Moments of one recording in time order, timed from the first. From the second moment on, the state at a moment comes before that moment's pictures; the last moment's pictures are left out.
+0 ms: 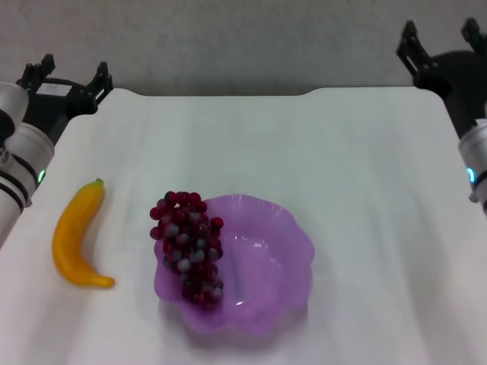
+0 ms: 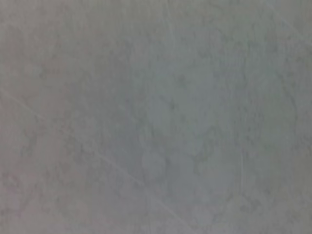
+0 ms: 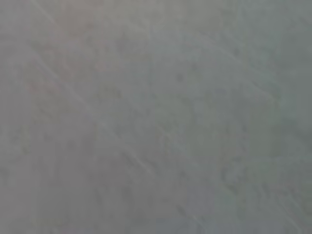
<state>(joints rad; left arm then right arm) -0.42 -2.03 1.75 0.77 -0.51 0.49 0.14 0.39 2.00 -2.17 -0.89 1.10 -0.82 -0.45</state>
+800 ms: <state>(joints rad) -0.42 -2.03 1.75 0.76 -0.50 0.48 0.14 0.38 2.00 -2.01 -0.81 1.09 -0.71 -0.48</state>
